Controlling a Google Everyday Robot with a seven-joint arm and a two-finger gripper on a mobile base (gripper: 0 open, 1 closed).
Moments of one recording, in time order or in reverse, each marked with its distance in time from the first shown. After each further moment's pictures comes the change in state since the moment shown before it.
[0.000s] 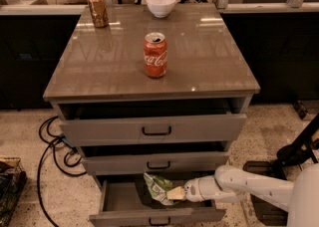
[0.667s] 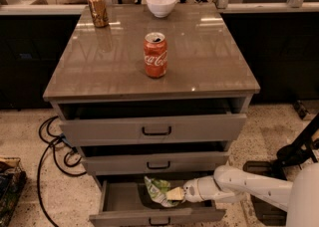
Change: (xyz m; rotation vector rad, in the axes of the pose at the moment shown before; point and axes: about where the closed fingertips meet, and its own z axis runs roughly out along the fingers) arm 0.002 0.002 0.004 -0.006 0.006 -0.001
